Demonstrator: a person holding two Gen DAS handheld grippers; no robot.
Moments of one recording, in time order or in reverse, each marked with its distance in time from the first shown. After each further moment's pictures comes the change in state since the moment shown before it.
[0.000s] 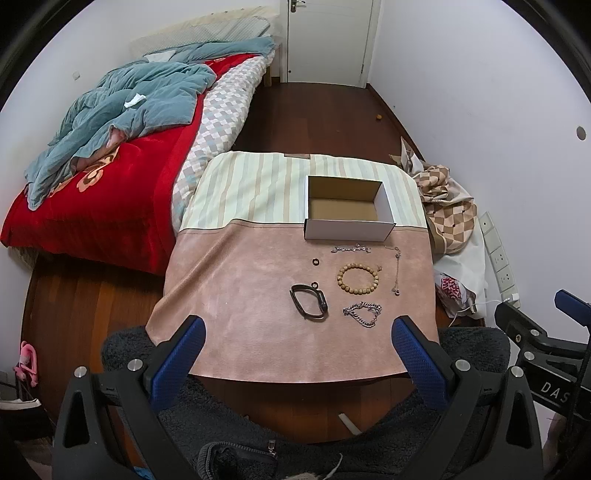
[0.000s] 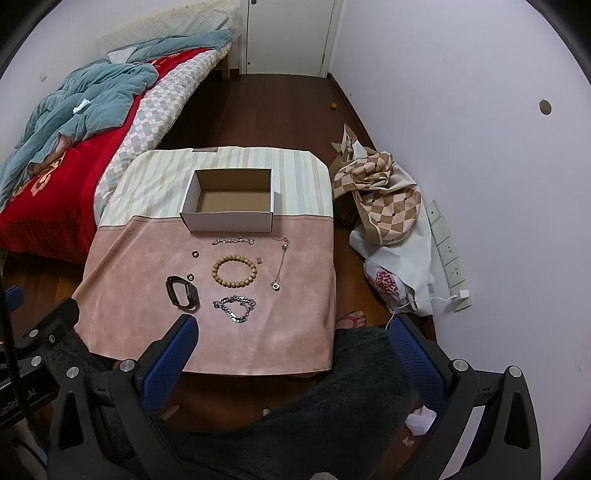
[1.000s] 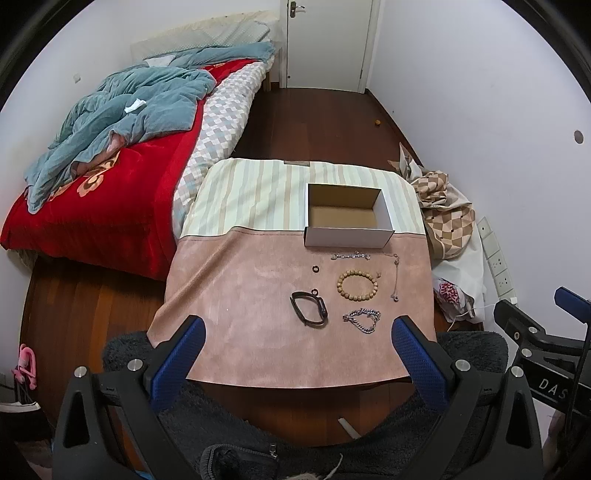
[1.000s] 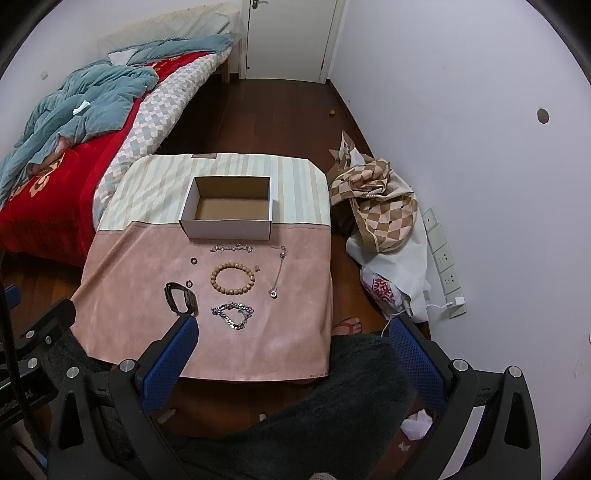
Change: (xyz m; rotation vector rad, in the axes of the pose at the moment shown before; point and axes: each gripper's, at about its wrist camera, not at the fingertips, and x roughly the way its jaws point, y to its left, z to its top) left arm -0.005 0.005 0.003 -0.001 -0.026 -0.007; right arm -0.002 0.006 0.008 -0.006 -0.018 -0.014
